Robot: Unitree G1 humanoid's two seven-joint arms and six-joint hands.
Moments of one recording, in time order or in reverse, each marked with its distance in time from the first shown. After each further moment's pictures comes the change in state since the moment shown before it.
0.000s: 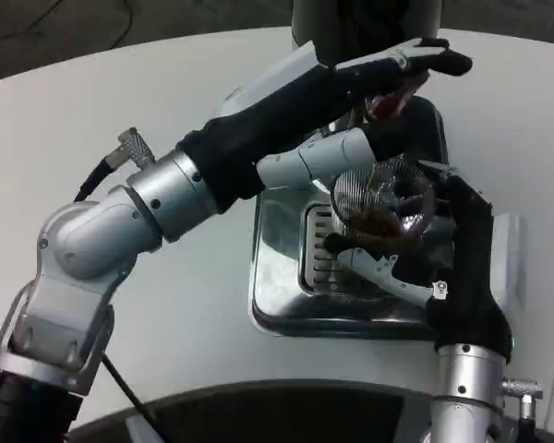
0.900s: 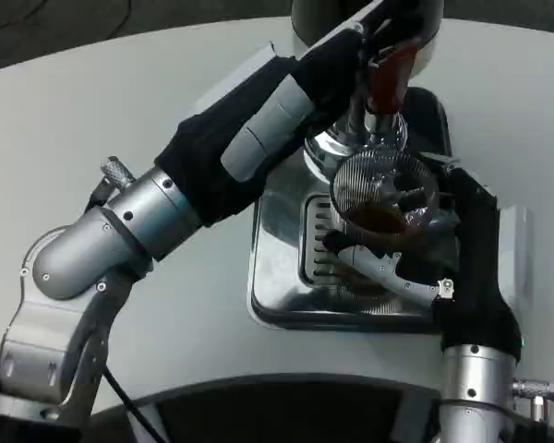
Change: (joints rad) left arm 0.106 -0.064 0.100 -0.152 -0.243 0.208 -0.023; right arm 0.054 -0.001 0.010 -0.127 -0.009 0.033 0.060
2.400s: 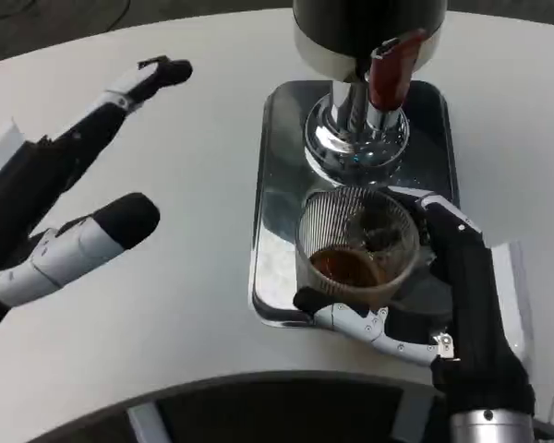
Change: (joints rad) left arm 0.630 0.233 0.428 -0.478 0.158 -0.131 0.128; right arm 0.305 0.005 0.123 -0.399 -0.004 0.045 0.218
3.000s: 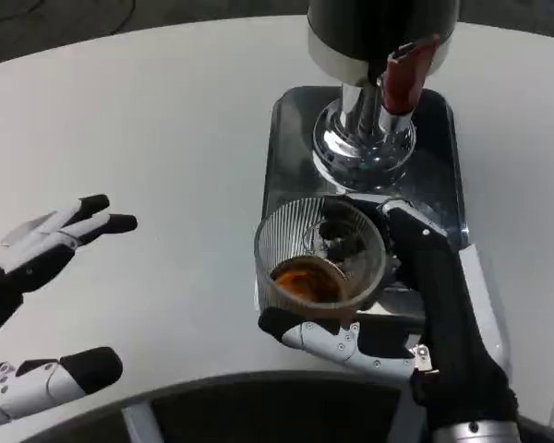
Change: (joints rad) left arm 0.317 0.056 0.141 0.084 0.143 -0.265 -0.024; right arm 0.050 -0.011 0.072 -0.105 0.005 0.041 0.080
